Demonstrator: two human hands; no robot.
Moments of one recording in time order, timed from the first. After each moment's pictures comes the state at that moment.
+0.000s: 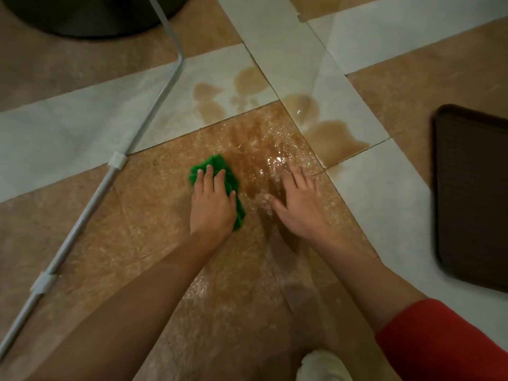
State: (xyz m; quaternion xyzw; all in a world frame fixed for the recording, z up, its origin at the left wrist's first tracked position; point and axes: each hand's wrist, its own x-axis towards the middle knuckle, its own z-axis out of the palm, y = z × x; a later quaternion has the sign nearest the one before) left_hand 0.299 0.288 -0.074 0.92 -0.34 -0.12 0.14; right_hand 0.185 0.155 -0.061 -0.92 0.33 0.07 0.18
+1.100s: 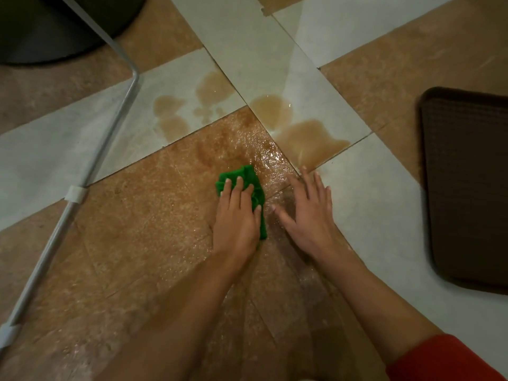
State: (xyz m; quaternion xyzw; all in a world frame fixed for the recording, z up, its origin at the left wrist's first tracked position) left_hand 0.248 0.215 -0.083 0.88 -0.43 -0.10 0.17; right_hand 0.142 0.112 -0.071 -0.89 0.40 0.02 0.23
